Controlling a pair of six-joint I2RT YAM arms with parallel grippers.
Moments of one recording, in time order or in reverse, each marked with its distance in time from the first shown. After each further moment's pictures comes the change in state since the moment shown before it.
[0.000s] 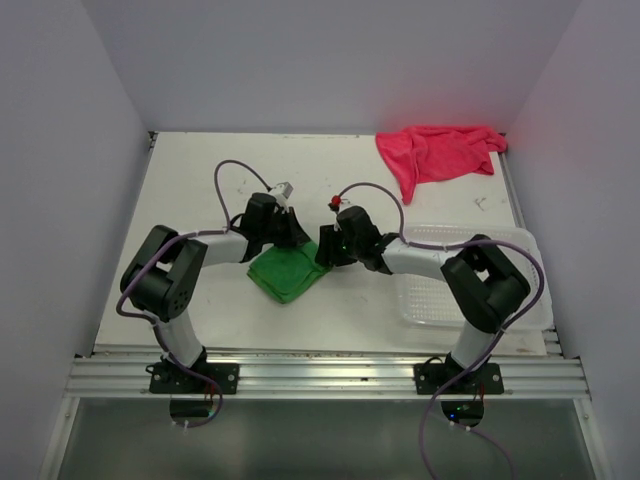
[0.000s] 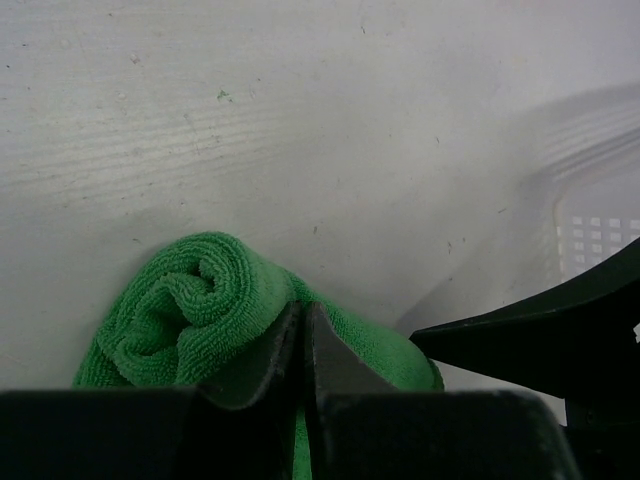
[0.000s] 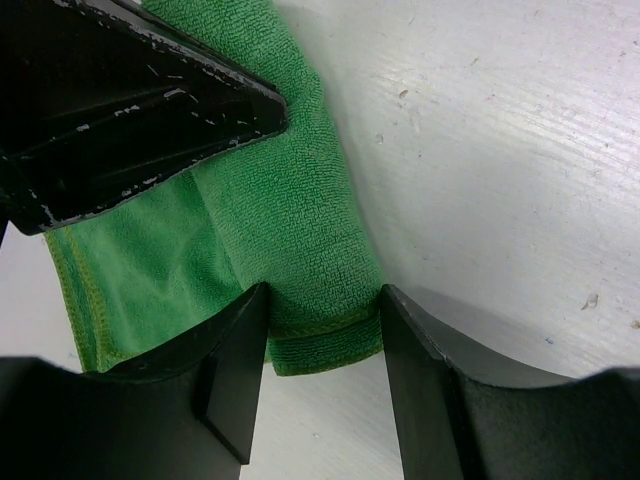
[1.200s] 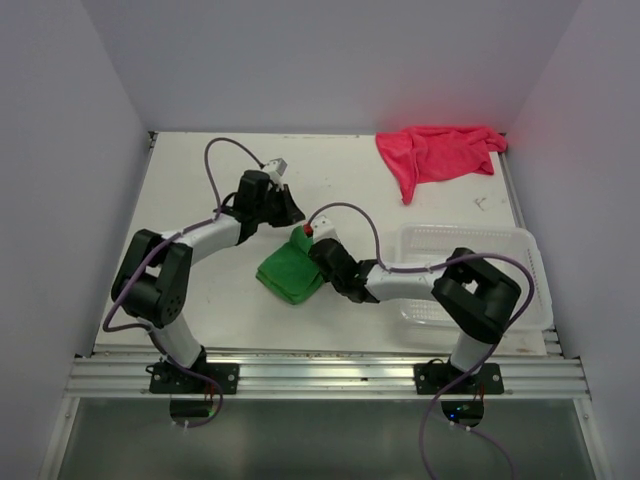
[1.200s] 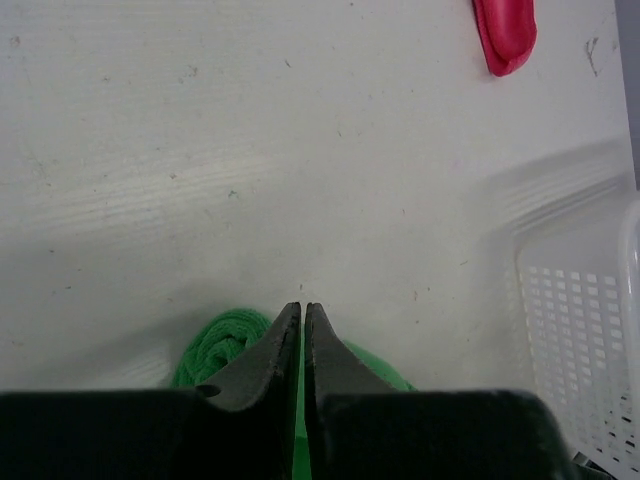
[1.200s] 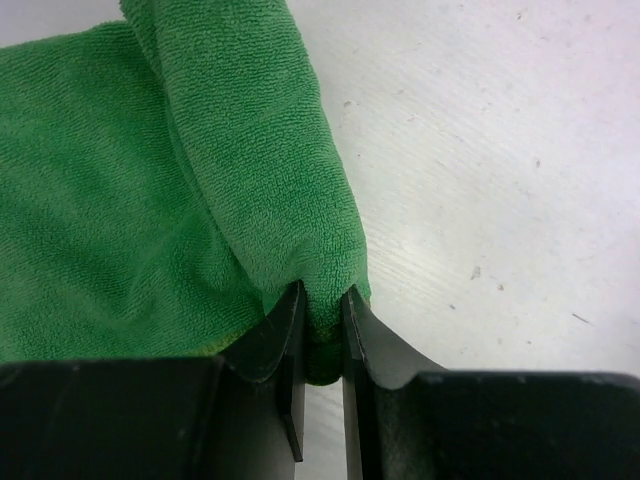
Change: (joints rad) left arm 0.046 -0.056 0.170 -0.186 -0.020 0.035; right arm 0.256 -0.004 -0.053 0.072 0.560 -0.283
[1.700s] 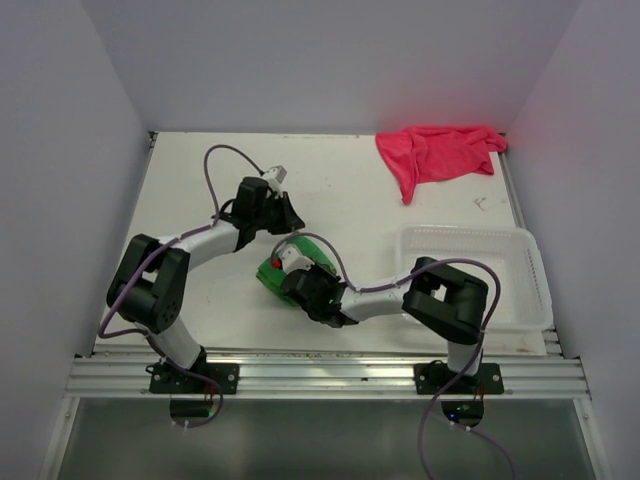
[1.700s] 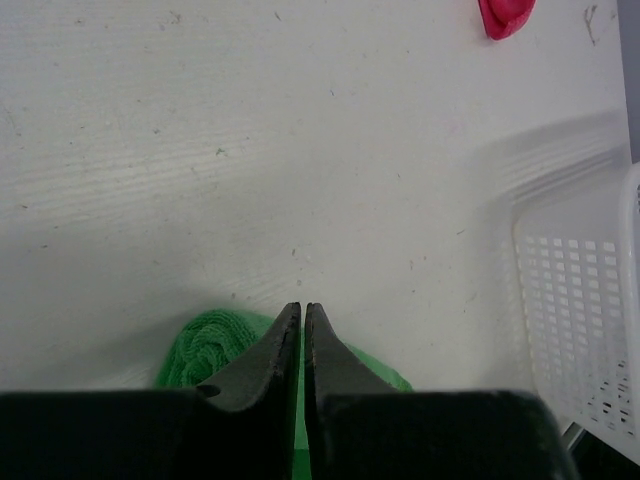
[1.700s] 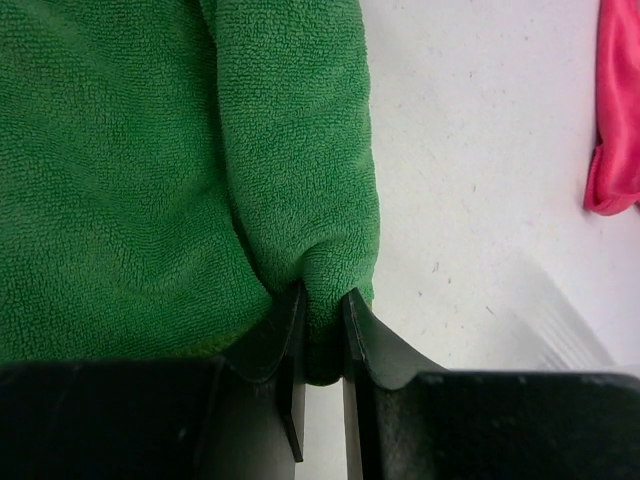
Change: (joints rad) left arm -0.008 -0.045 -0.071 0.011 0.030 -0.009; right arm 0.210 0.130 0.061 -0.003 0.372 -0.261
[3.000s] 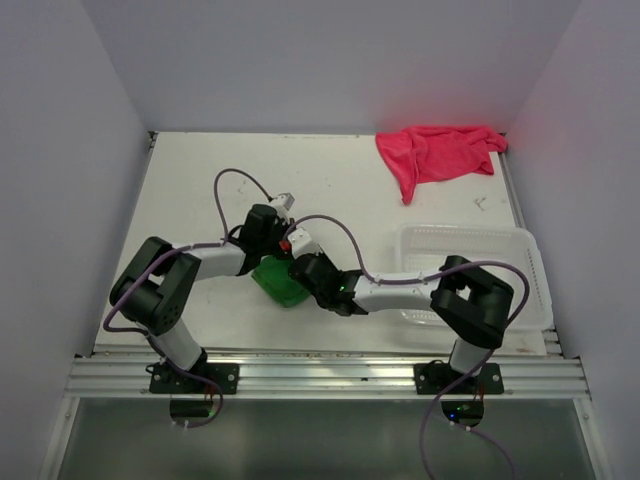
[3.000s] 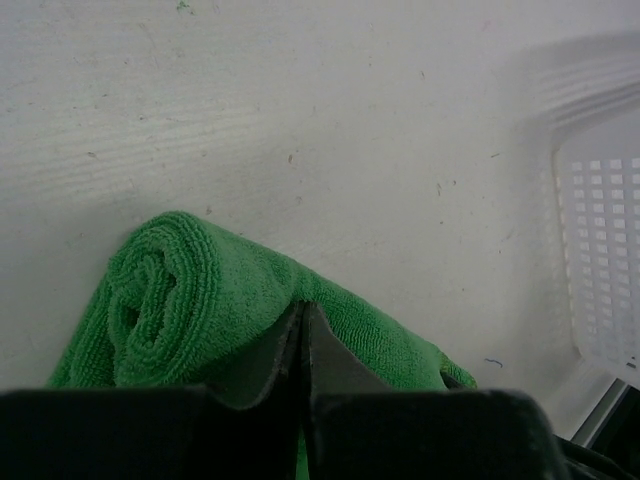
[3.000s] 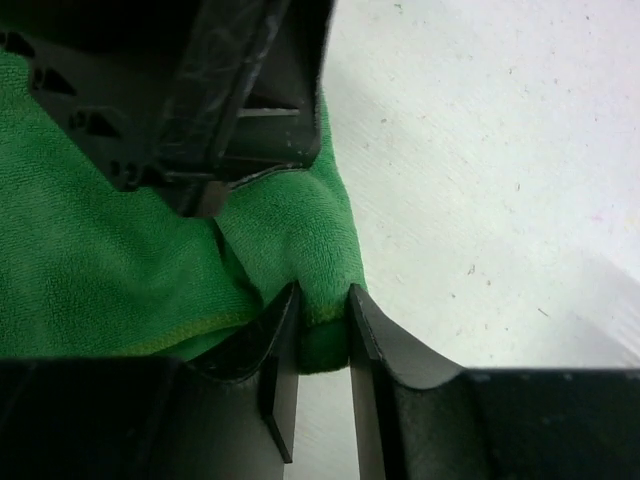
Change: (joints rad) left arm -0.087 0.002 -0.203 0.172 -0.042 -0.019; right arm -0.040 -0.093 0.029 -0.093 -0.130 0.141
